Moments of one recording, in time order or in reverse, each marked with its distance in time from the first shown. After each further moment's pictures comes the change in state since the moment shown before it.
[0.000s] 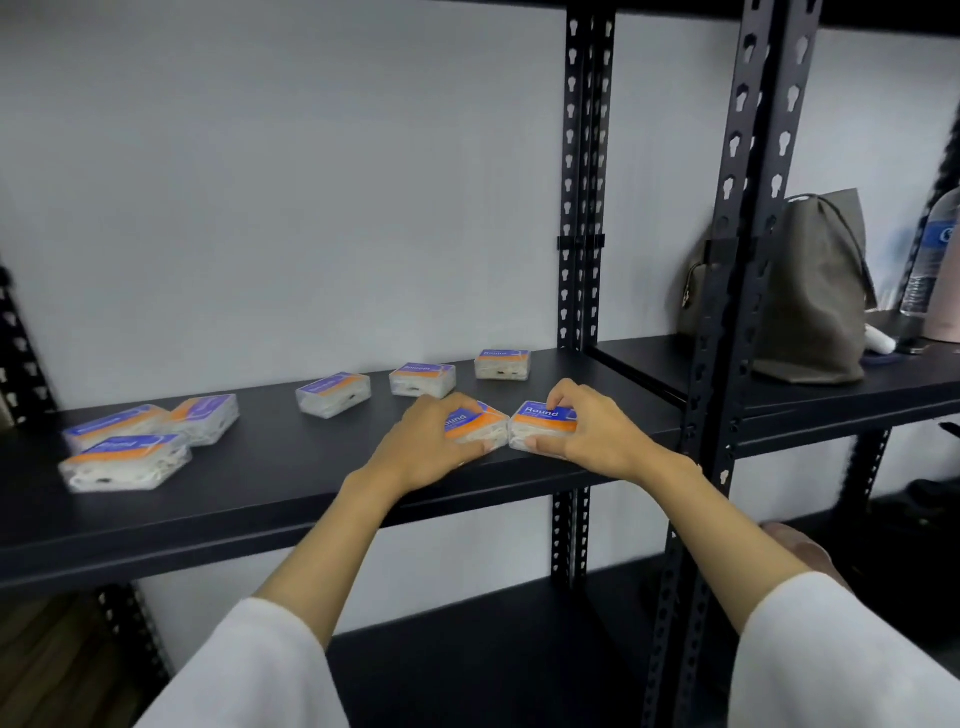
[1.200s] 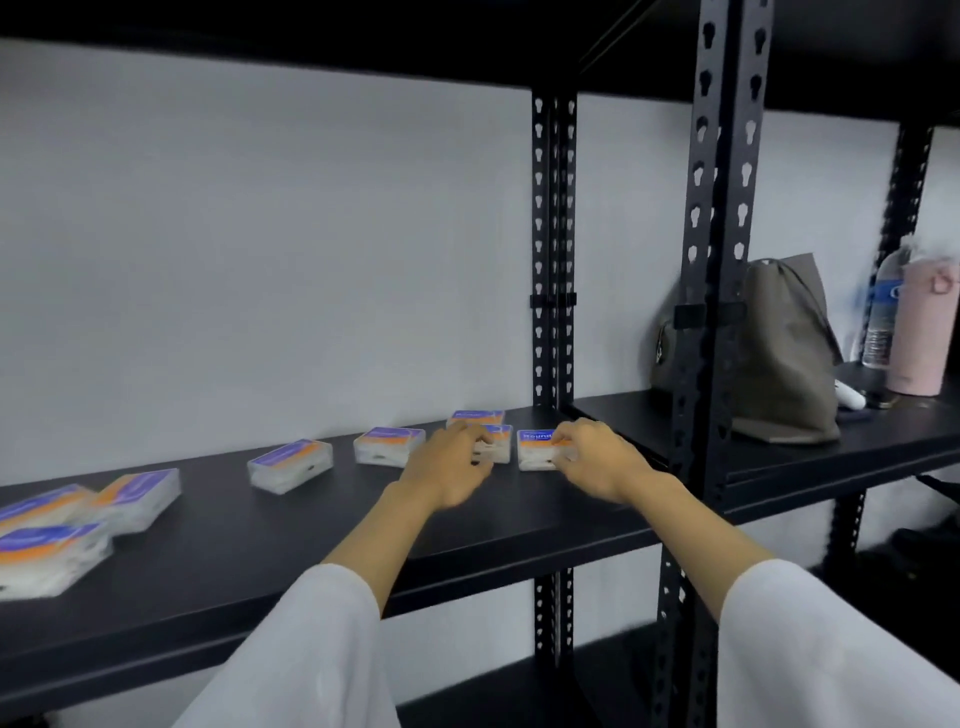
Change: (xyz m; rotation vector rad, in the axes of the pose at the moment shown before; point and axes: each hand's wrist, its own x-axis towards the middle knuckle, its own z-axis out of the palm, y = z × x) left_hand 0.097 0.020 0.031 0.277 -0.001 0.116; right_hand 0.059 0.040 -0.031 -0.307 0.025 0.086
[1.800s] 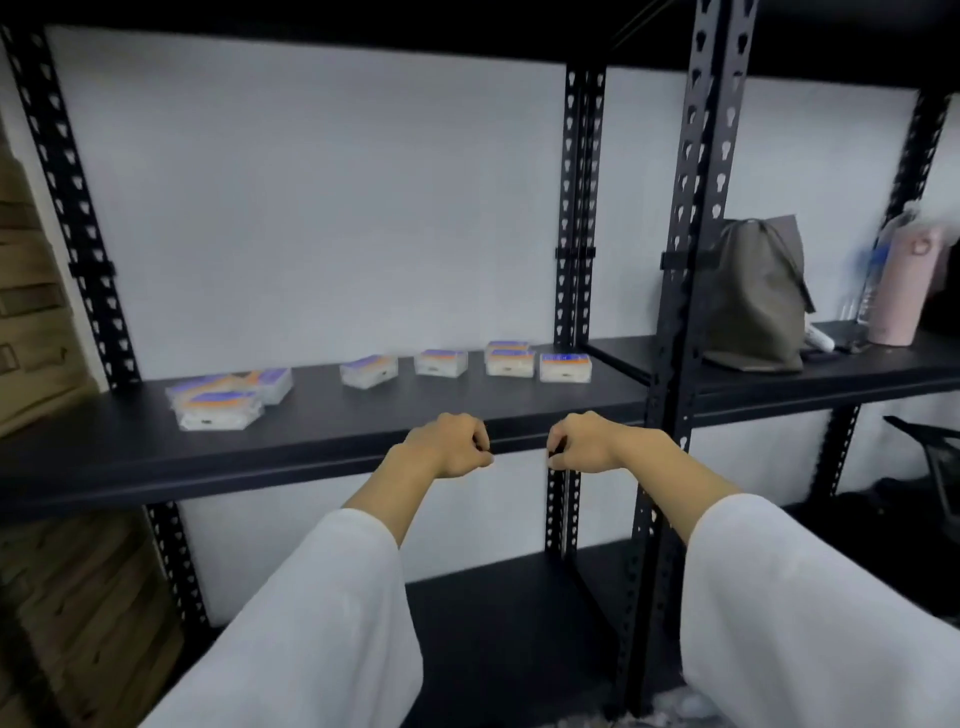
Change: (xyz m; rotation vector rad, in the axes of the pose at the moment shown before) left_hand -0.181 0.038 -0.046 0.020 -0.274 -0.193; right_hand -0.137 -0.066 -0.002 -0.059 -0.427 -0.038
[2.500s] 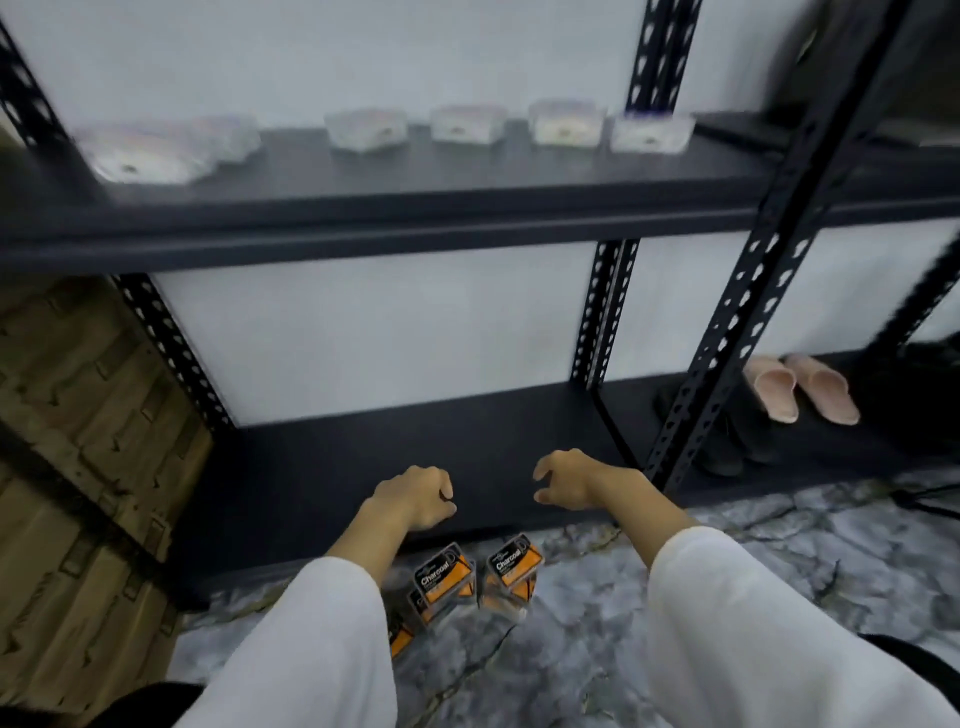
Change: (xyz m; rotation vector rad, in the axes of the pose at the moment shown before) left_hand -0.054 -0.146 0.263 -0.049 -0.415 -0.328; right_hand 0.034 0.025 0.289 0.067 -0.426 0.058
